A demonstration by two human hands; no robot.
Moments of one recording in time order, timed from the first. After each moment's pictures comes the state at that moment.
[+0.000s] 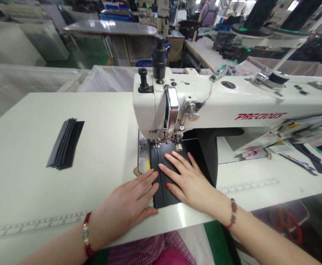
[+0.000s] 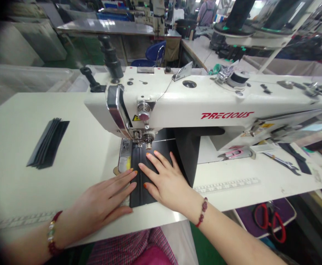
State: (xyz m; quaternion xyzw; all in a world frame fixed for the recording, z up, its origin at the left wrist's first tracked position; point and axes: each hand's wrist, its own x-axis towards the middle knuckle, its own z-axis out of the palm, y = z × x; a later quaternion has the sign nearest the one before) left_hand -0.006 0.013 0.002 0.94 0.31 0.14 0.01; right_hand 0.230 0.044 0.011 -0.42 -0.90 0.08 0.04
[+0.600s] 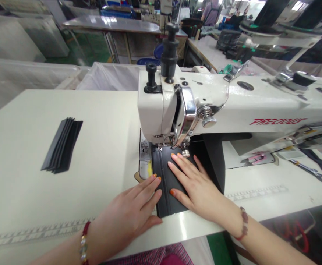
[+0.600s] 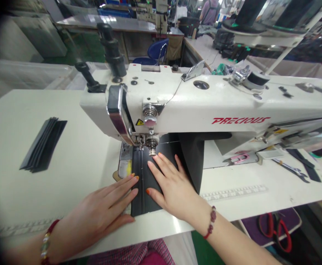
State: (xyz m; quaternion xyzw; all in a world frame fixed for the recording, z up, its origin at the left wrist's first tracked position) left_hand -0.003 0.013 0.005 0.94 0.32 0.13 0.00; right_hand 0.235 0.050 0.012 -0.43 -0.90 0.09 0.03
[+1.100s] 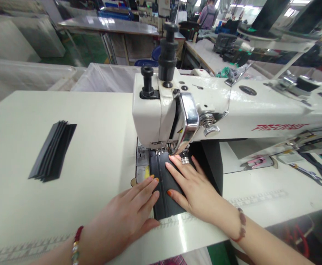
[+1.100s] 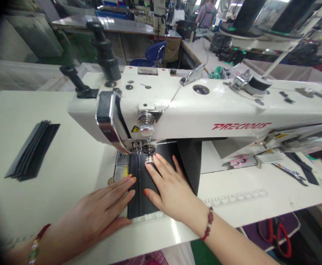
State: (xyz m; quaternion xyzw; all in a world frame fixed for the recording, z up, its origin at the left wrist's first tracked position) left_hand -0.004 0.025 0.003 0.94 0.32 0.14 -0.01; right_hand 0.233 0.060 0.011 -0.44 -0.90 0.09 0.03
